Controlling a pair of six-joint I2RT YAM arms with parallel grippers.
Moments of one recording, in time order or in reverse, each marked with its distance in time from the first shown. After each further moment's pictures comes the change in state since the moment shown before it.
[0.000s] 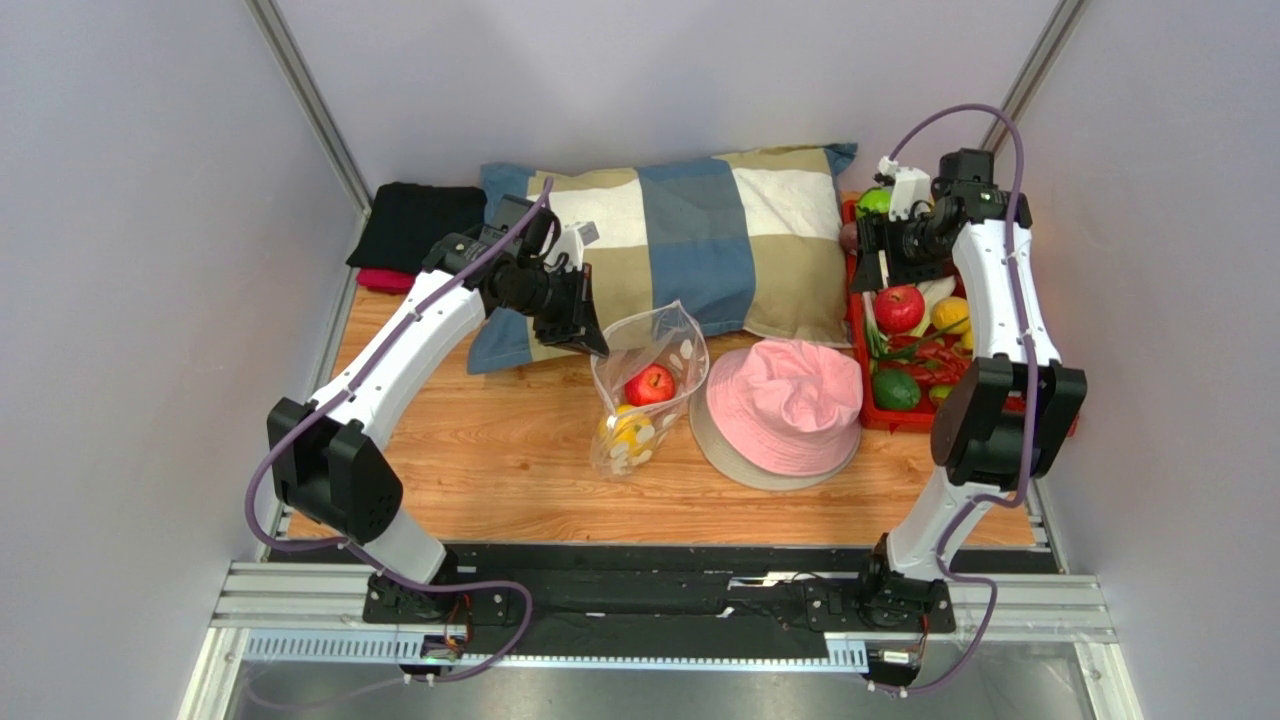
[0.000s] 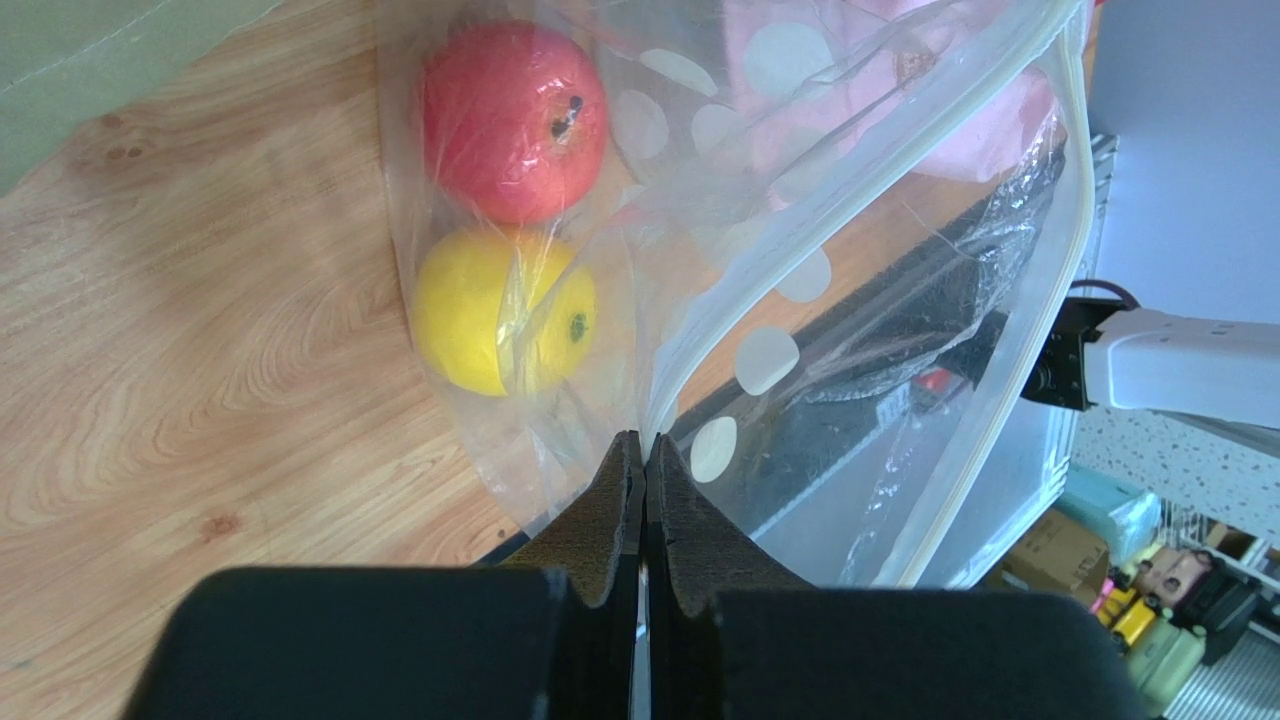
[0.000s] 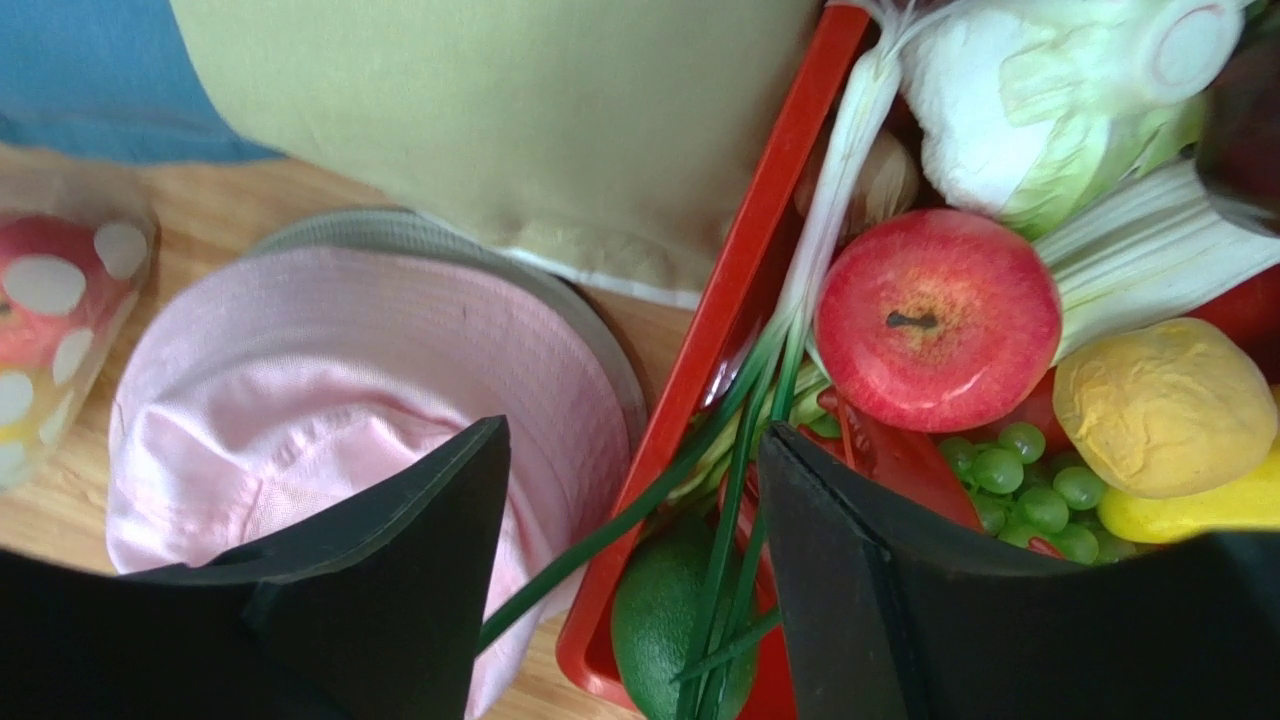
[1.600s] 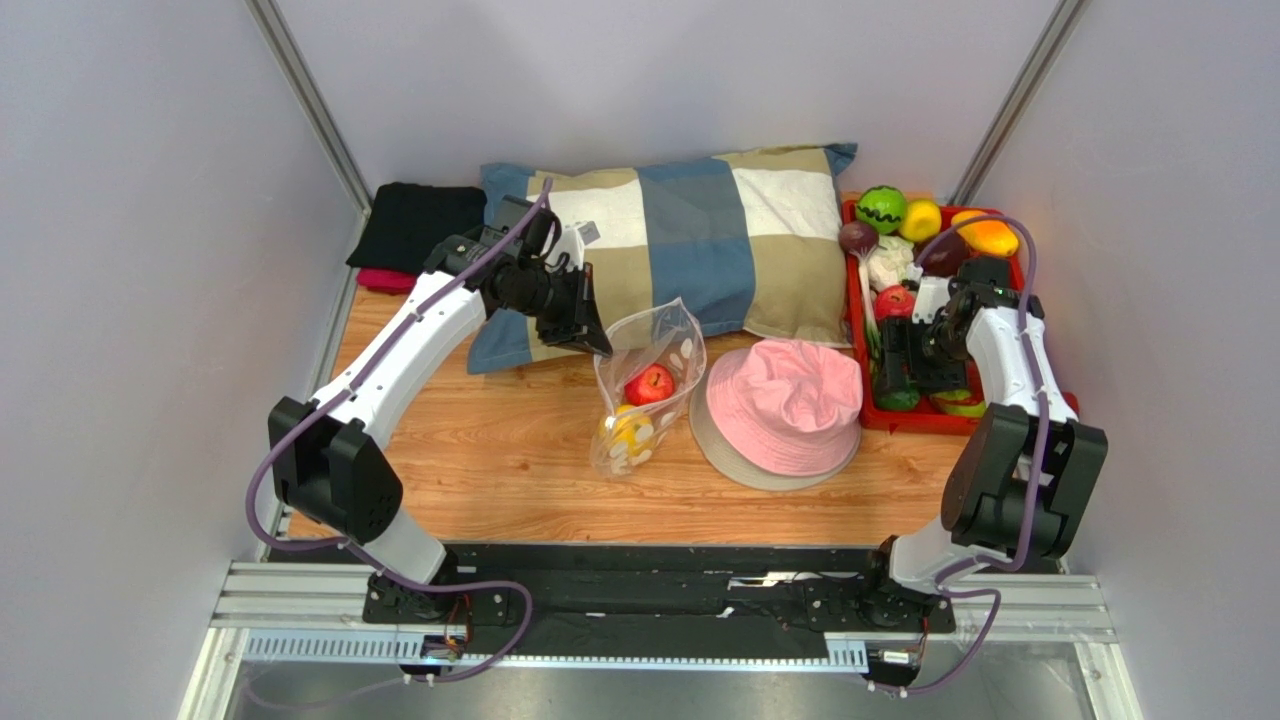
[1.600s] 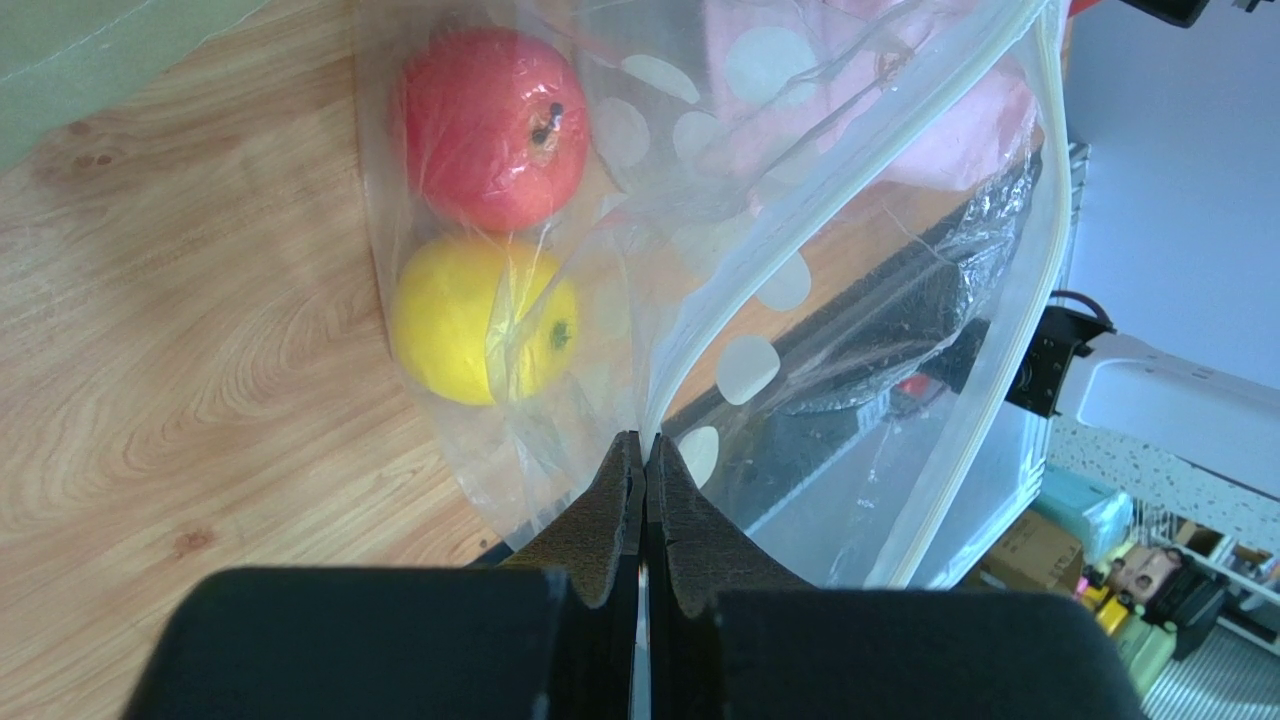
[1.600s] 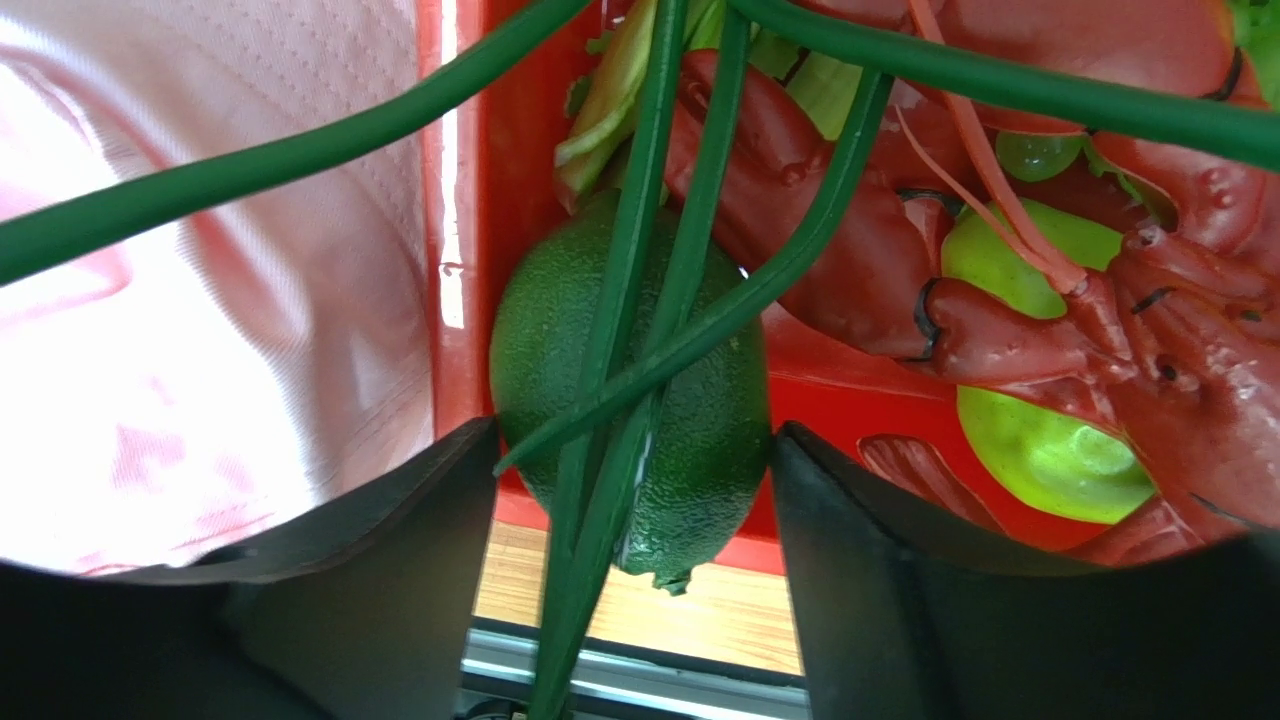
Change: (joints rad) left arm 0.000 0.000 -0.014 0.029 0.019 -0.027; right arm -0.142 -0.280 -0.609 0.093 0.117 -0.009
